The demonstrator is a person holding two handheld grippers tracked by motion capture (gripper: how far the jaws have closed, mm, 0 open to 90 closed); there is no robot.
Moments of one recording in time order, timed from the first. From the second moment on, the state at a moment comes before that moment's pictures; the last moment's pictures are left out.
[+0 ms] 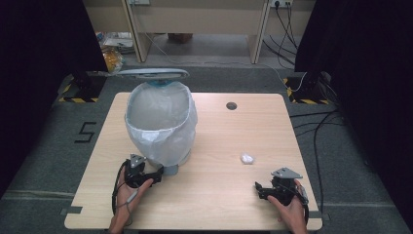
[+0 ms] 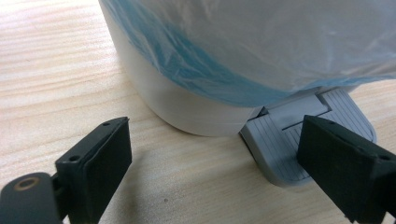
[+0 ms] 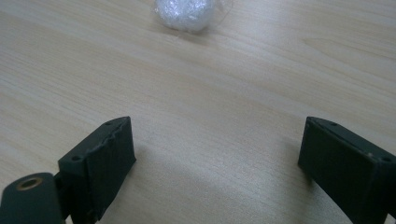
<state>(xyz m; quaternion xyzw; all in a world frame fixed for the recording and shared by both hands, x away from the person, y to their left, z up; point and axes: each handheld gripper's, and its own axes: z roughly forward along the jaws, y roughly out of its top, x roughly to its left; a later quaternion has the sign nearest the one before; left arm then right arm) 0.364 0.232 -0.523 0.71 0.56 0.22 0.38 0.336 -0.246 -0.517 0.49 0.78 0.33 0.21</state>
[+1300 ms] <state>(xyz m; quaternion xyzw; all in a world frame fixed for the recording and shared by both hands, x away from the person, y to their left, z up) 0.368 0.238 -0.524 0.71 0.56 0.19 0.38 0.344 -0.238 -0.497 0.47 0.76 0.38 0.25</state>
